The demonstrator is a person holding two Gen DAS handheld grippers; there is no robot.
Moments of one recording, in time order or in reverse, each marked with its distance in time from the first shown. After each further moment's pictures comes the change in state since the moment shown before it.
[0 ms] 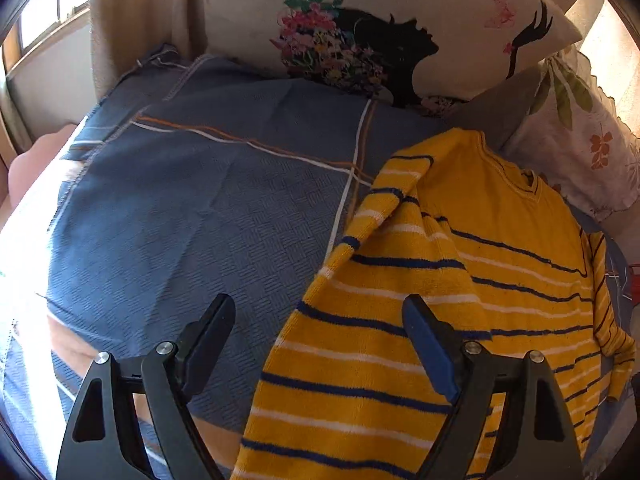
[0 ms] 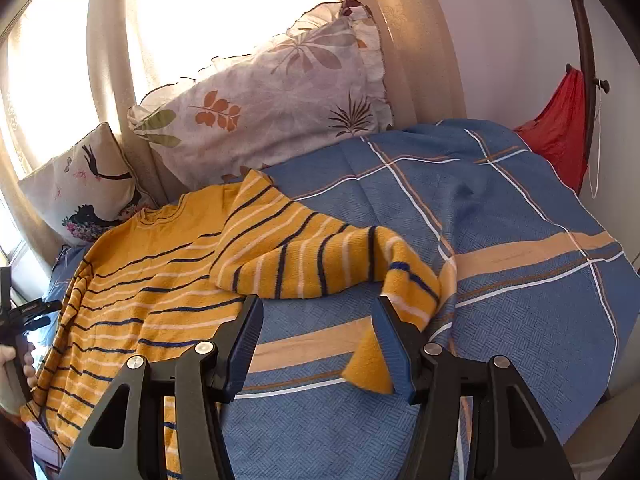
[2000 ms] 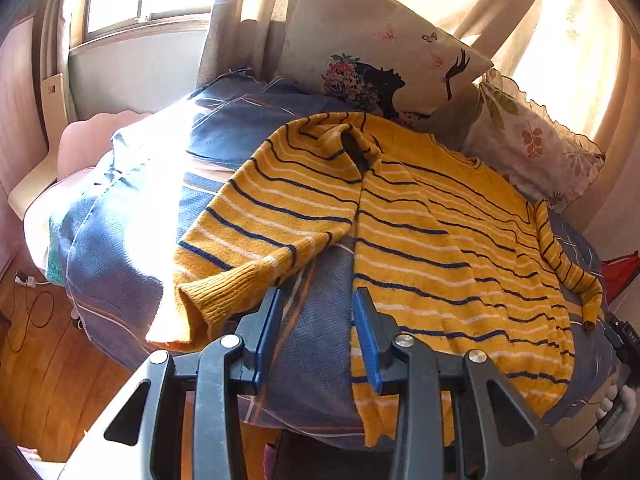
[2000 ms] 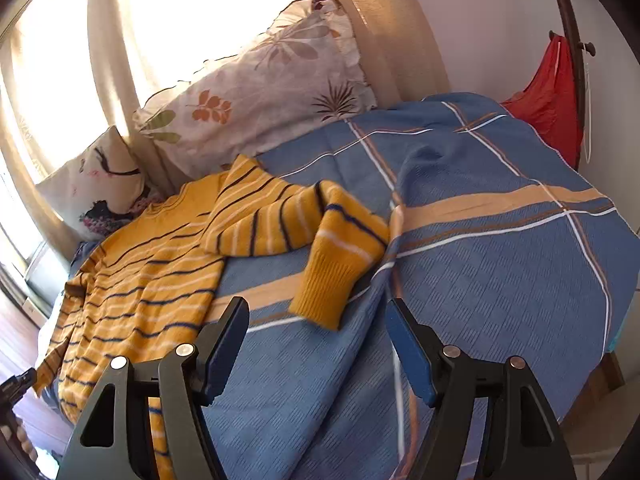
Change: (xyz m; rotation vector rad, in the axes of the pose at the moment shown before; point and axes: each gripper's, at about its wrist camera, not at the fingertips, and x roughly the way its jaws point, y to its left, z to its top) left arm -0.169 0.011 -0.201 -0.075 -0.235 -0.004; right arm -0.019 -0.064 -0.031 0.075 0.025 0.075
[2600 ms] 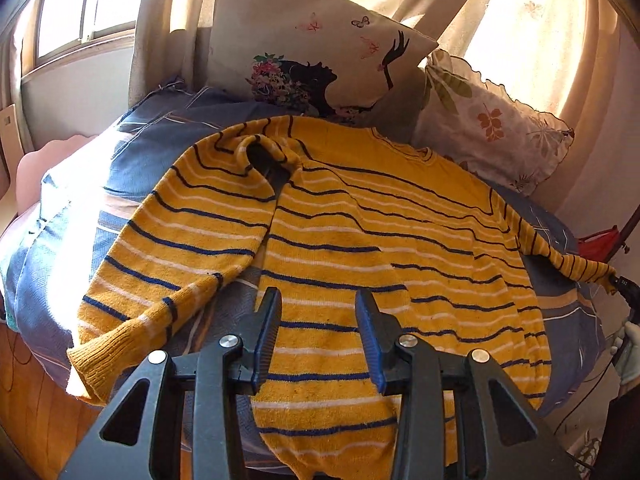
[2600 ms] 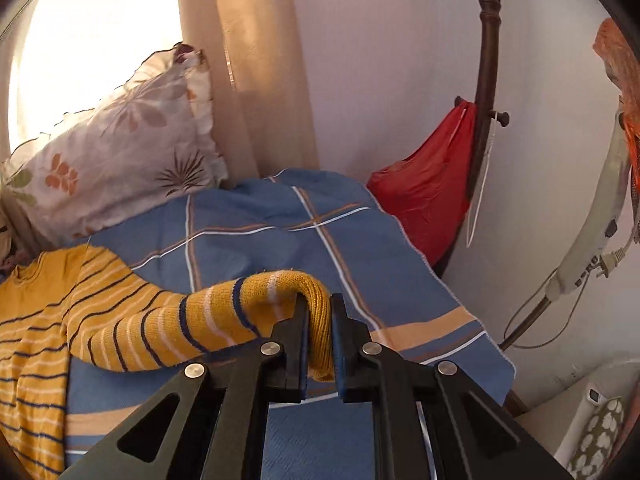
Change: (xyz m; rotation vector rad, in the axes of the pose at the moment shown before) left arm 0.032 -0.058 0.025 0.097 0.012 -0.104; right arm 0.007 -0.077 0.108 -0.024 -0.118 -0.460
